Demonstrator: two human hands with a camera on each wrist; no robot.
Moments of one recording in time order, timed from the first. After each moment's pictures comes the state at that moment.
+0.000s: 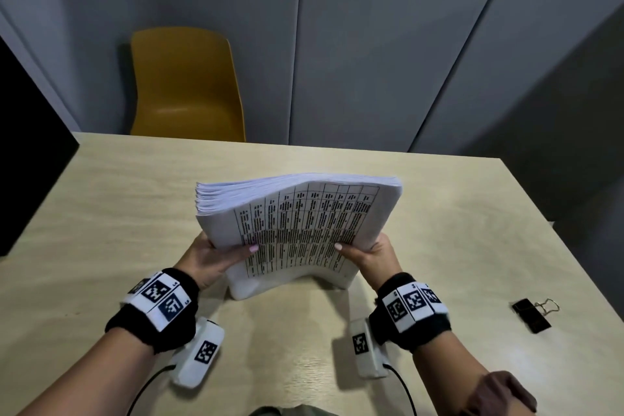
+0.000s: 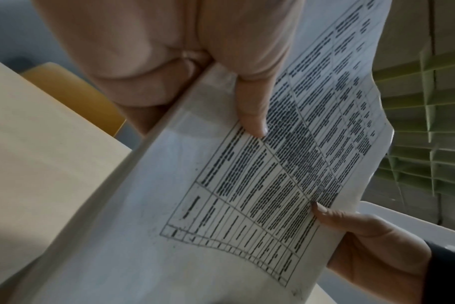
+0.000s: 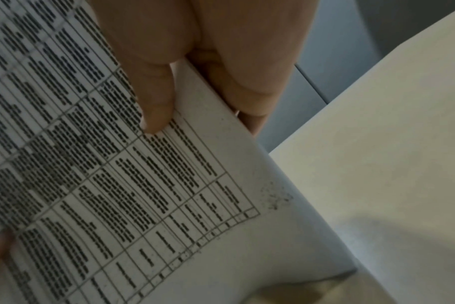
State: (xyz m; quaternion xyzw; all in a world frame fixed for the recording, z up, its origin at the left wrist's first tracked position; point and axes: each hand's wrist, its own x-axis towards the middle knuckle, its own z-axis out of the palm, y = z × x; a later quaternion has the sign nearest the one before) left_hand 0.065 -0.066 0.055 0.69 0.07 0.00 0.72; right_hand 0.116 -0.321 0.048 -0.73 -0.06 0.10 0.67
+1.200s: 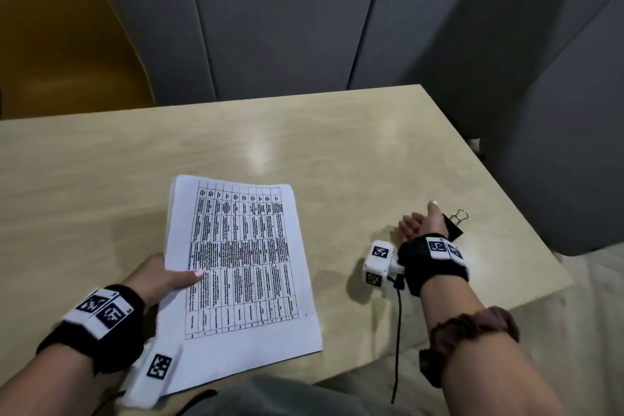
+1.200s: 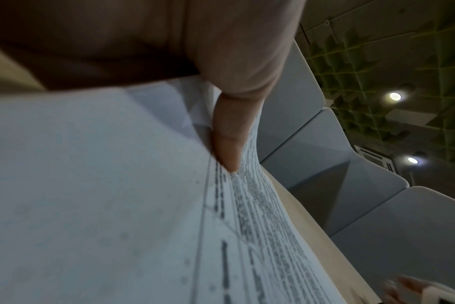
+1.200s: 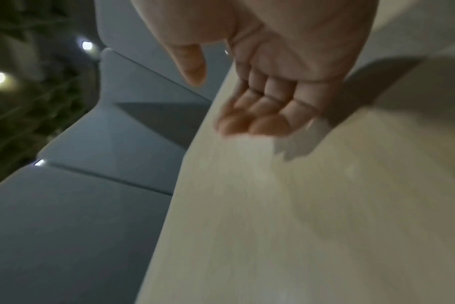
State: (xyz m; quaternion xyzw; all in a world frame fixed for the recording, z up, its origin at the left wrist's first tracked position) left_hand 0.064 -0.098 -0.028 0.79 0.20 -0.25 0.52; right_hand 0.108 -0.509 0.014 -0.48 0.52 -0.07 0.71
